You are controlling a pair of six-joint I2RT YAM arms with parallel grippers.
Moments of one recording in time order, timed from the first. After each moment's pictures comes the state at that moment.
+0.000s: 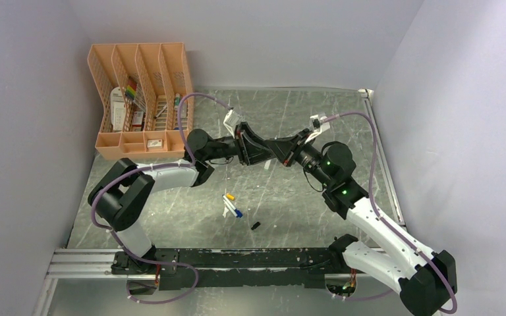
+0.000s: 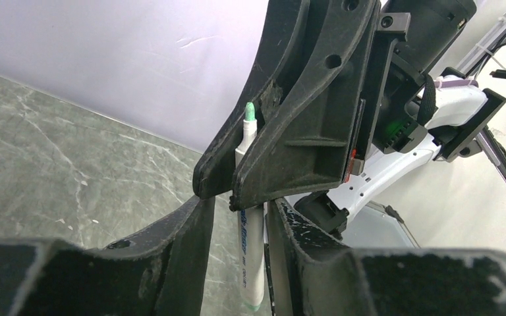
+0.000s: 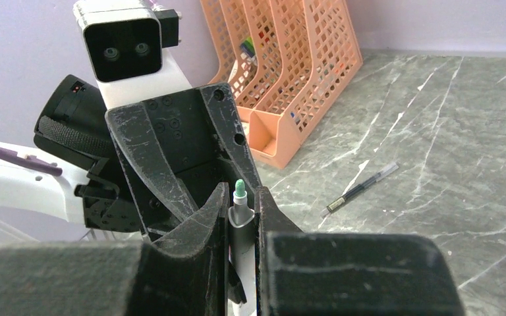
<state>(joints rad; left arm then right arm) -0.70 1.70 0.88 1.22 0.80 -0.78 0.56 0.90 0.65 0.33 -0.22 0.49</state>
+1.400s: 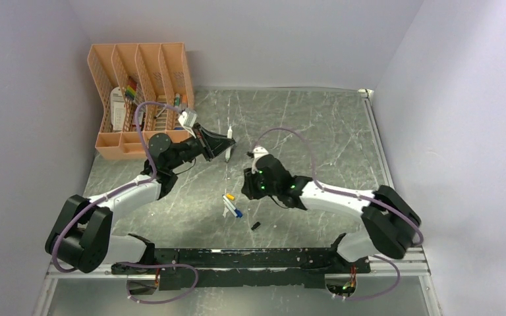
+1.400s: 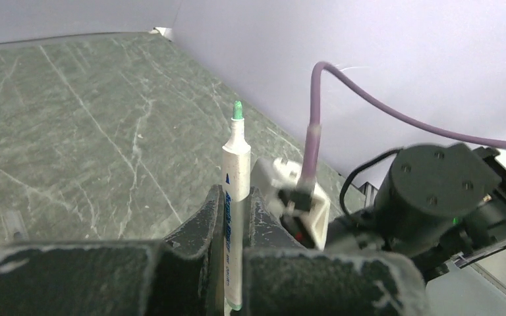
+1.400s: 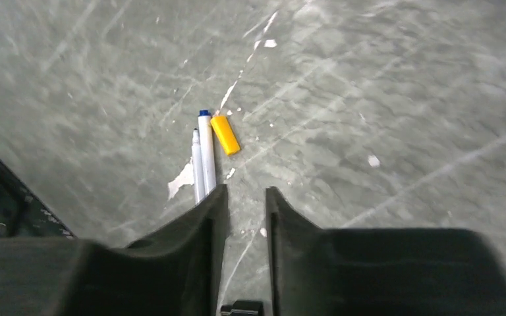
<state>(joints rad) -0.44 1.31 0.60 0.89 0.60 -0.59 0.84 1.36 0.69 0.02 -0.01 0.44</state>
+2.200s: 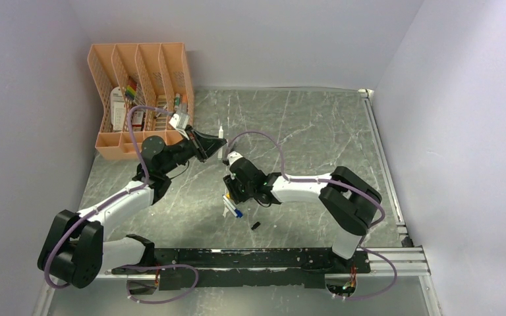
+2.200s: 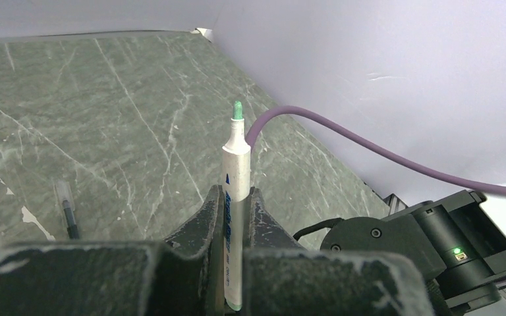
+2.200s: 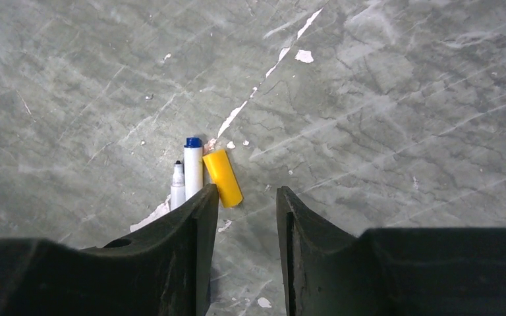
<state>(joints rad) -0.40 1.20 0.56 0.76 0.52 -0.55 0.97 1.73 0.91 0.00 0.06 0.29</state>
